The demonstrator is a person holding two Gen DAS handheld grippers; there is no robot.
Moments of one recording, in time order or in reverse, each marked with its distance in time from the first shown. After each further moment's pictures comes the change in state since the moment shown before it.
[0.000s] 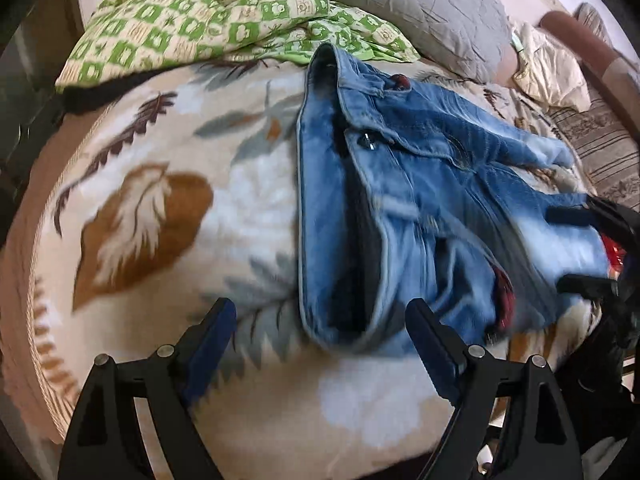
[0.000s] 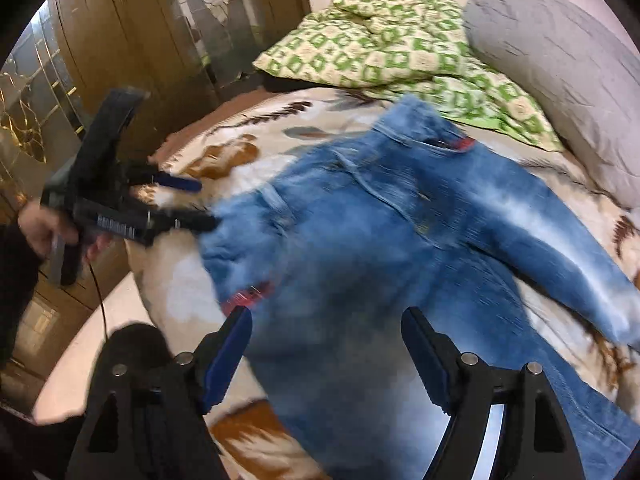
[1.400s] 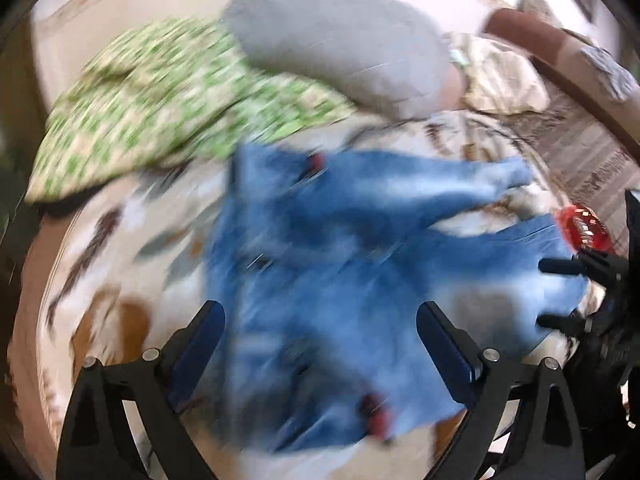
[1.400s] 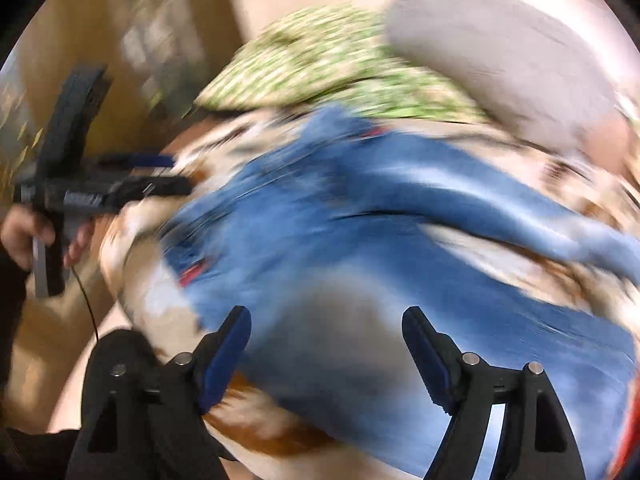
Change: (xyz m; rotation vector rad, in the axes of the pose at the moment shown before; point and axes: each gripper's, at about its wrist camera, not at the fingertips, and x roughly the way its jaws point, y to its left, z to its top) left arm -0.022 -0.108 0.074 0.196 -0.187 -0.038; right arm -0.059 -0.042 -0.083 0.220 -0.109 -0.172
